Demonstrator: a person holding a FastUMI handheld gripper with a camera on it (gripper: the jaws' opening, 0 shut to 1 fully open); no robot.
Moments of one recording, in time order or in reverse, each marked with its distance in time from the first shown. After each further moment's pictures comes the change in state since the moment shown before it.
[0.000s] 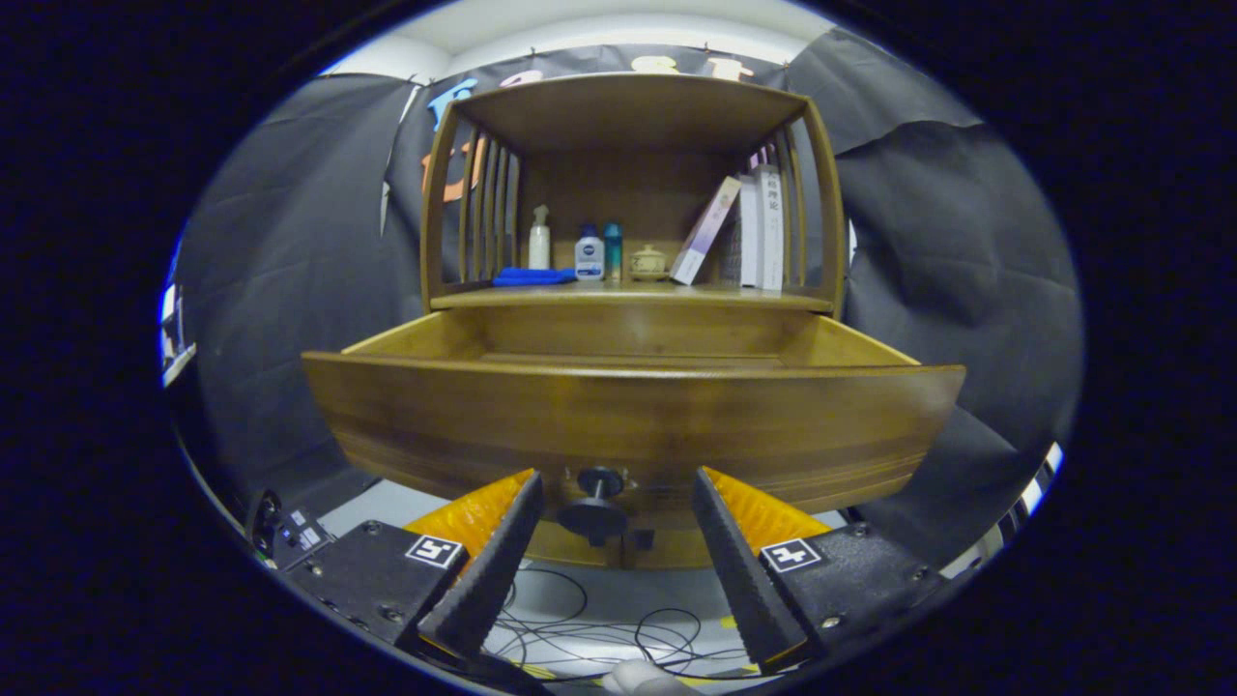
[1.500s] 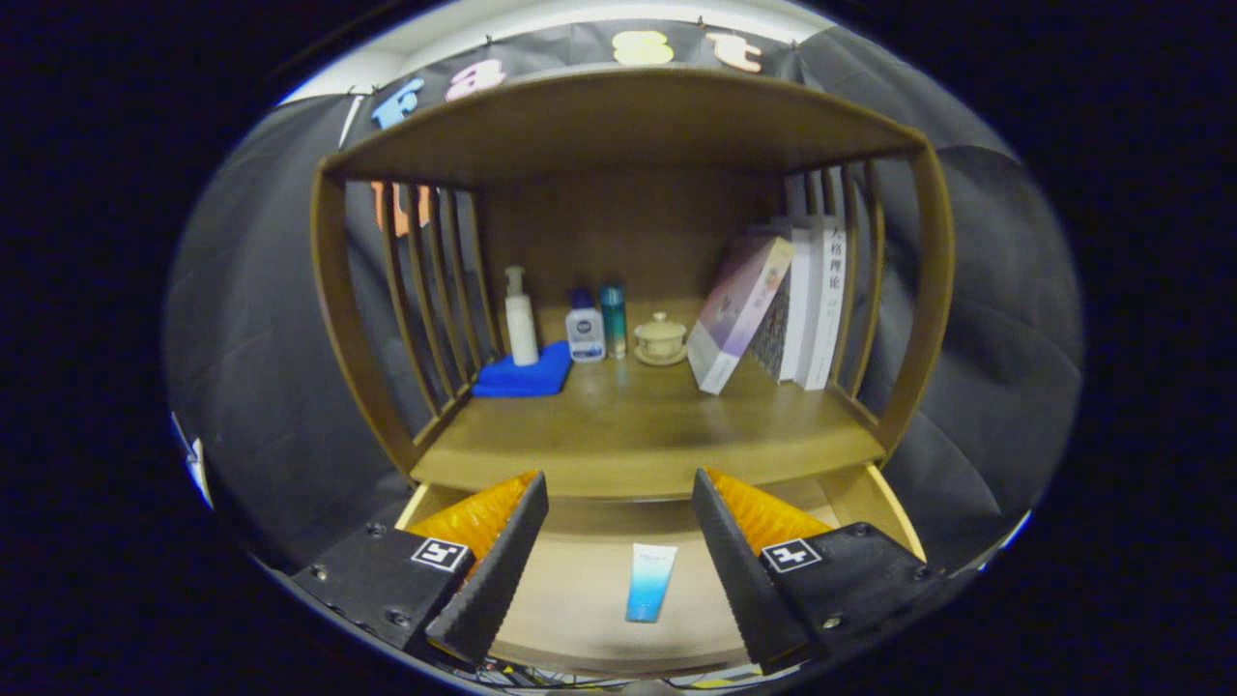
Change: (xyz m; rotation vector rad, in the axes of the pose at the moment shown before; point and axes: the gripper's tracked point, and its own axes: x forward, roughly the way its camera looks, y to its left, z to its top) arm 0.124 0.039 0.209 0.034 0.177 -0.022
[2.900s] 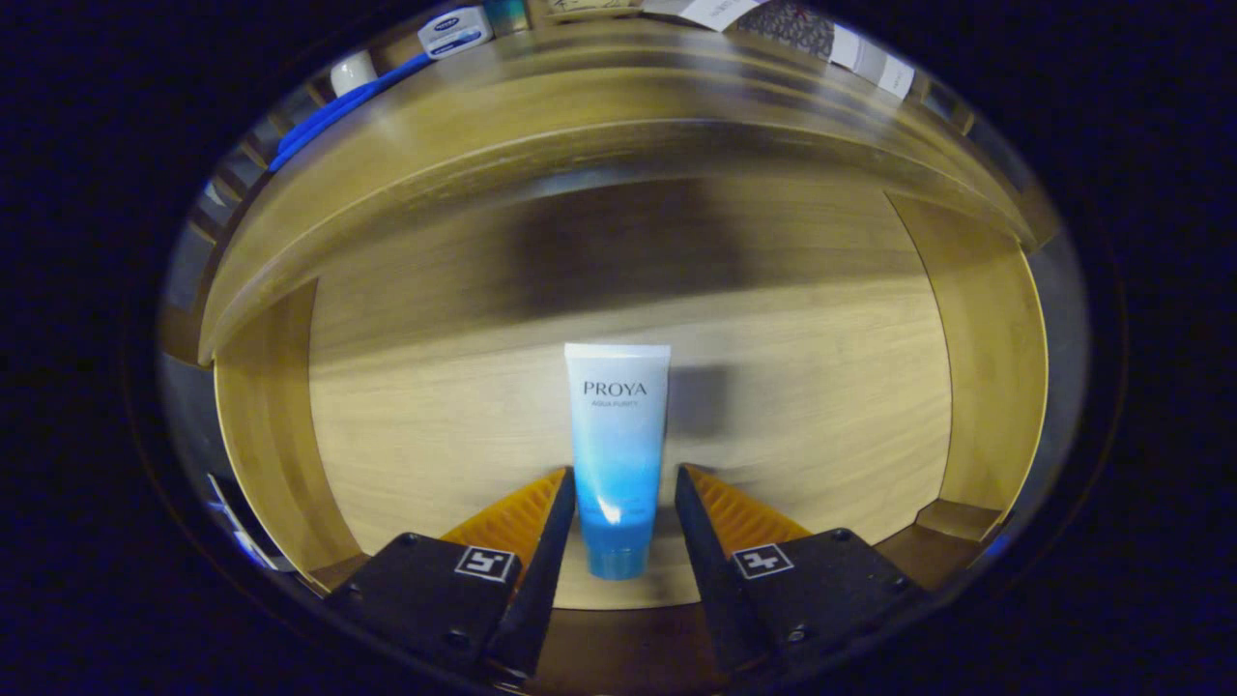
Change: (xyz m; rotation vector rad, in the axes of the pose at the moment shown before) arm 0.087 -0.036 -0.186 0.136 0.917 -0.138
